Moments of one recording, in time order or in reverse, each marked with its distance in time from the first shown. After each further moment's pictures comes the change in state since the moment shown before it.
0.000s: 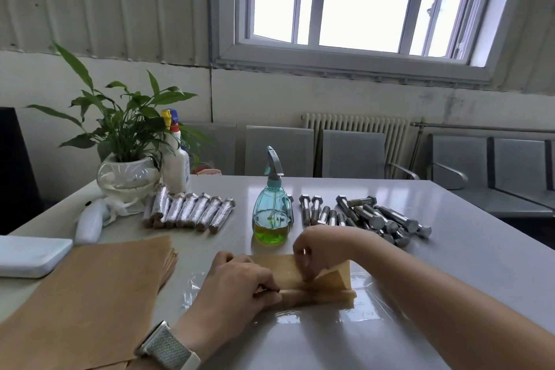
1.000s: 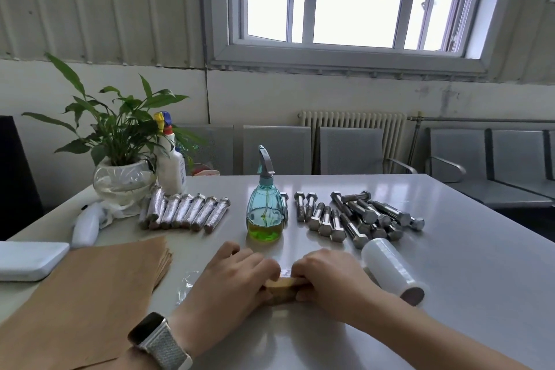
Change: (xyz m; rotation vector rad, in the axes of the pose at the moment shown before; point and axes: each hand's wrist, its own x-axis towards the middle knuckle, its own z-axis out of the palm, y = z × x) left_hand -0.004 0.012 -0.016 0.185 0.139 0.349; right_hand -0.061 -0.026 0.055 -0.098 0.473 -0.011
